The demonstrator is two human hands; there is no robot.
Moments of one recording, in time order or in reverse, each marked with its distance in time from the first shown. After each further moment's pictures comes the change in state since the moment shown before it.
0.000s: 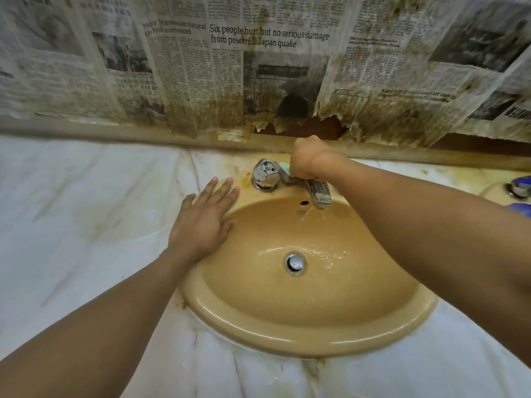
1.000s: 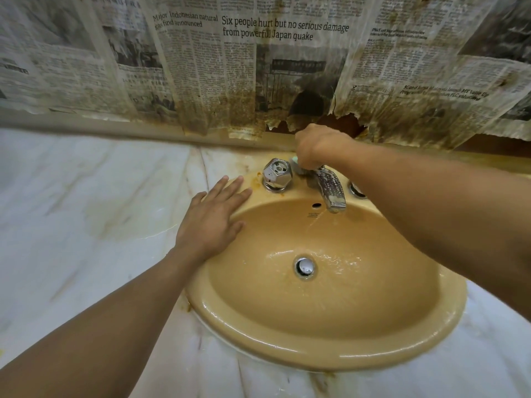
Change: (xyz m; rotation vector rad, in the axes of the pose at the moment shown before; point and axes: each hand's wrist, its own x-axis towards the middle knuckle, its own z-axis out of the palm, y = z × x) left_hand 0.005 -0.004 0.005 -0.095 0.048 0.000; right_hand 0.013 -0.011 -0.022 -0.194 -0.038 -0.102
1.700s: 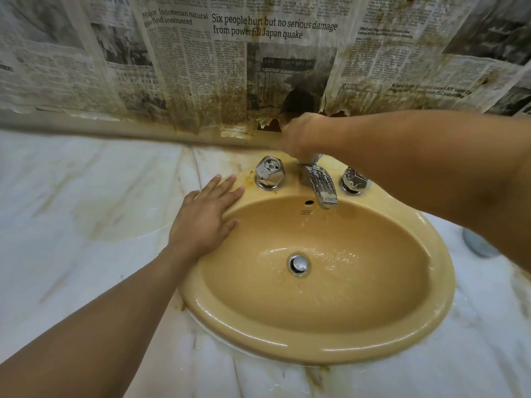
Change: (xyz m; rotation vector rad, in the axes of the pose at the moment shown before) left_hand 0.001 -0.002 0.002 -0.018 0.021 0.008; right_hand 0.014 0.002 -0.012 -0.625 -0.049 -0.309
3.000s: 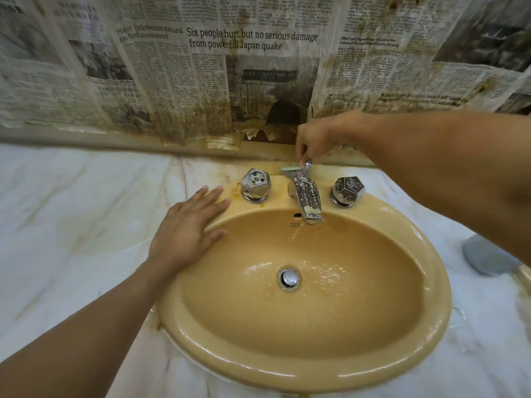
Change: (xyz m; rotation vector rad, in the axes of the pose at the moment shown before) left_hand 0.005 -0.001 0.002 -0.044 0.046 0.013; right_hand 0.027 0.073 0.063 0.654 -0.025 -0.024
